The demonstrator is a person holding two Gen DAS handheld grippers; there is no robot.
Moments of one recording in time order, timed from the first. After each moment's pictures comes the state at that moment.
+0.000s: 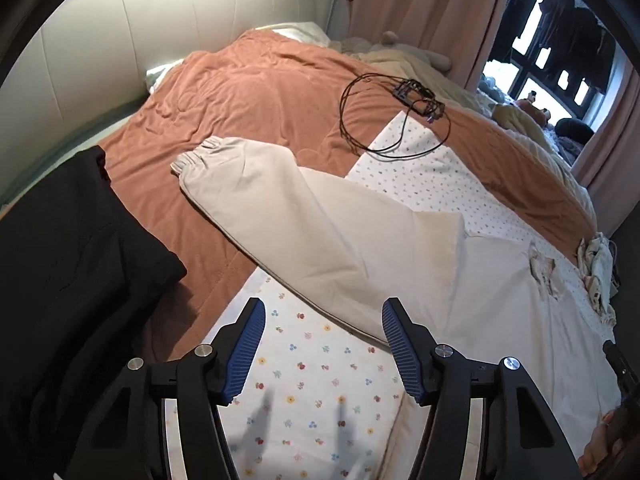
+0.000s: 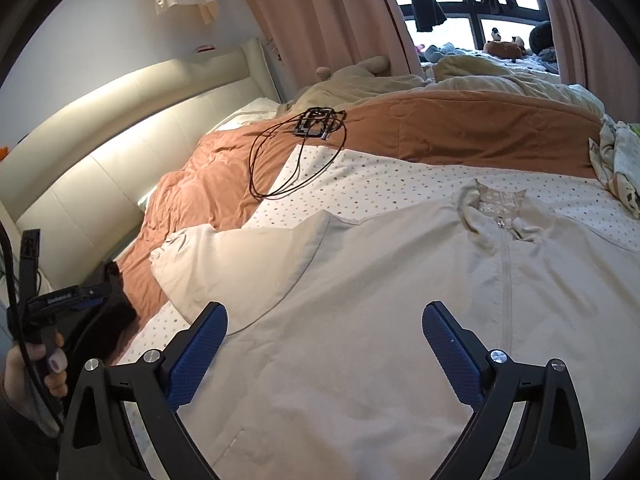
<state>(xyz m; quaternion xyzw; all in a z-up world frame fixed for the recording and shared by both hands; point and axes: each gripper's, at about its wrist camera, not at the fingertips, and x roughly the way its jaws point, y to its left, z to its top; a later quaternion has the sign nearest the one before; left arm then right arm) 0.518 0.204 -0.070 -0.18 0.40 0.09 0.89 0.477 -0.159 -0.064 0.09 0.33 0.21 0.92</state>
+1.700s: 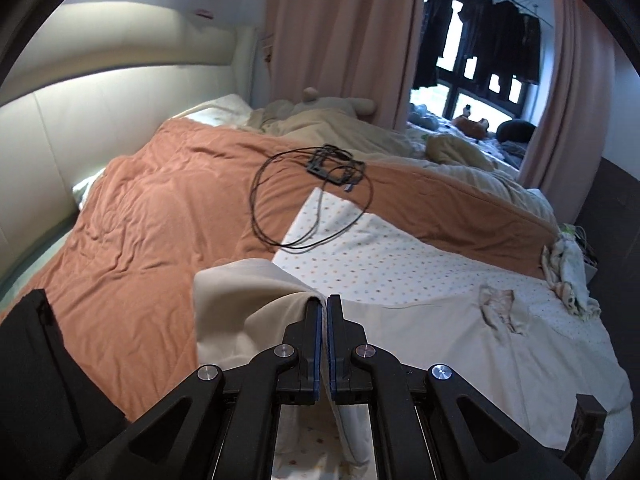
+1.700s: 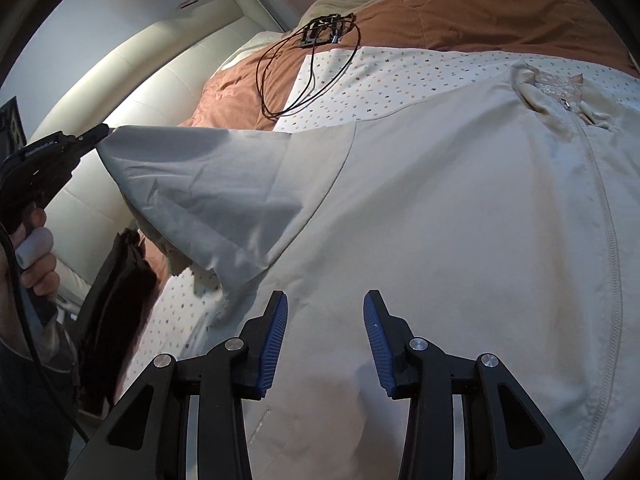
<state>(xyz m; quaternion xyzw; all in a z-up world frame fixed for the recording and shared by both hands) 0.588 0.127 0.027 -0.10 0.30 -0.02 0.95 0.504 -0.126 -0.145 0.16 0.46 0.26 0.83</state>
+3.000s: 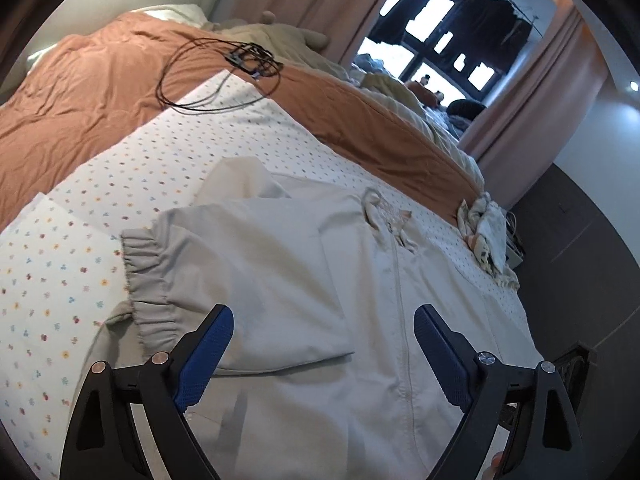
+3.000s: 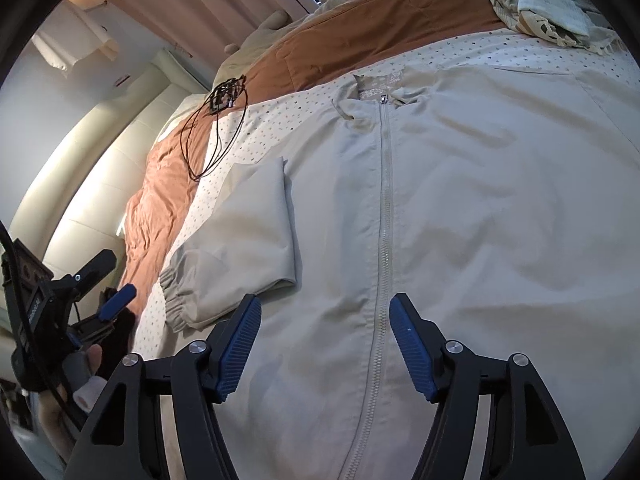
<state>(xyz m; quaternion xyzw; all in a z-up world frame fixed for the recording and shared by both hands) 0.505 -0.020 -0.066 -0.23 0.37 -0.10 0.90 0.432 -0.295 -0.152 0.25 0.44 0.15 0.85</state>
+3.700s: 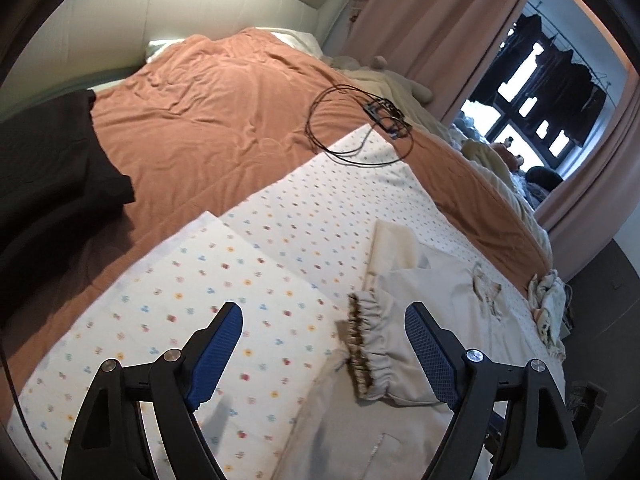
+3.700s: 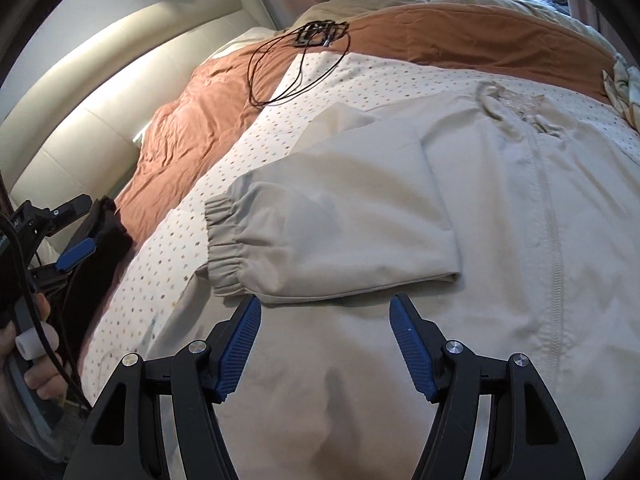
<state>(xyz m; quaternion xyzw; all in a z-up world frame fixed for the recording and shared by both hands) 0.469 0.157 -0.068 -0.28 0.35 0.06 0.90 0.444 -0.119 -0.141 0.09 0.46 0.23 0.85</state>
